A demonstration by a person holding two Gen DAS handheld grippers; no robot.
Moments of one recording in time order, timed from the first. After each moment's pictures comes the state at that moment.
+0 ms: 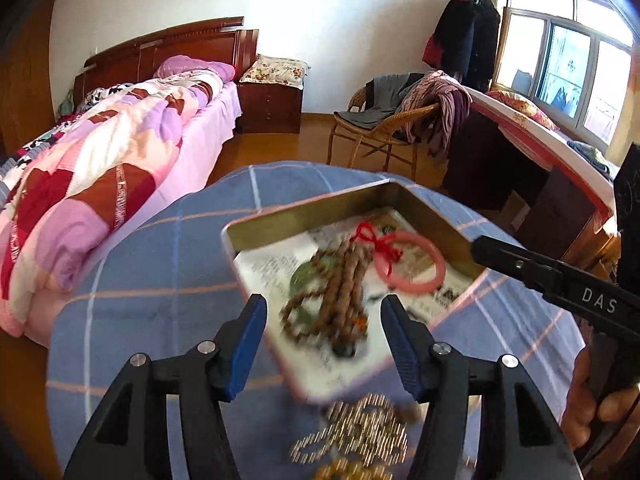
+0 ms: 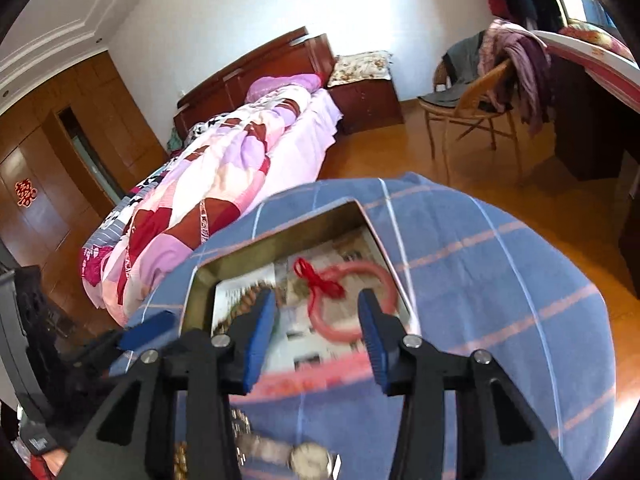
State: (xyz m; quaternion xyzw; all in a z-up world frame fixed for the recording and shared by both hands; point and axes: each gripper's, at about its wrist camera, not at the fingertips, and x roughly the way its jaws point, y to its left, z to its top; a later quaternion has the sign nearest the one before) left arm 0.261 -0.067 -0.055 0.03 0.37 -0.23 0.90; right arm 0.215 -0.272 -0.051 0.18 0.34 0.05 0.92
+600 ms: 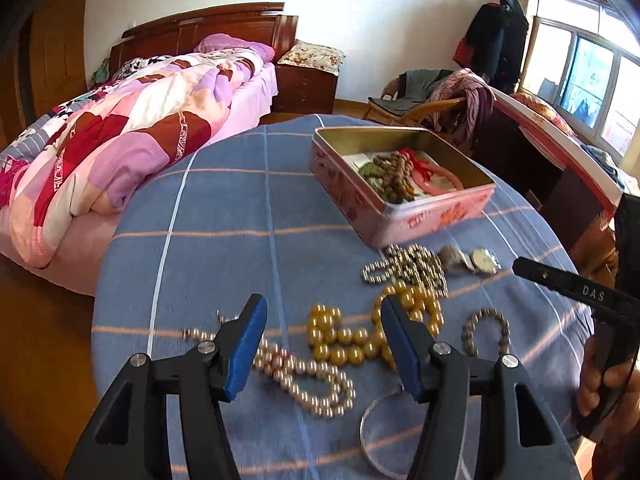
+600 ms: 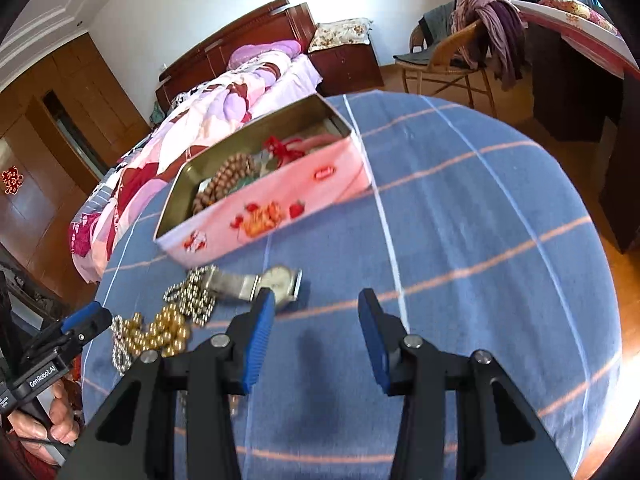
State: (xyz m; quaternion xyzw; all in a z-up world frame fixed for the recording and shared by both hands) left arm 0.179 0.008 -0.078 0.01 0.39 -0.18 0.90; right arm 0.143 -0.265 -0.096 0.18 0.40 0.04 0.90
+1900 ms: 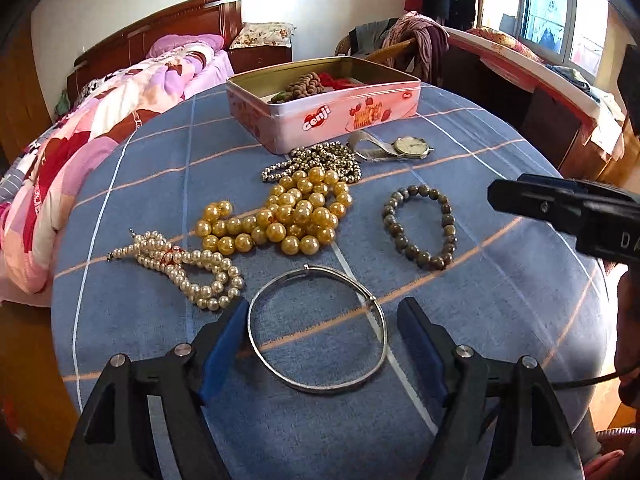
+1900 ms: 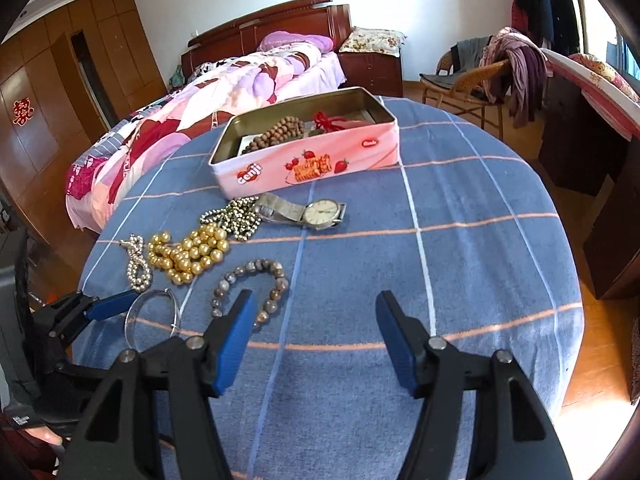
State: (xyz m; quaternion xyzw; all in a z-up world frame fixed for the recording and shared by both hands) left arm 0.111 -0.044 -0.115 0.10 0.42 -0.22 0.87; right arm 0.086 -0.215 -0.086 0.07 0.40 0.05 0.91
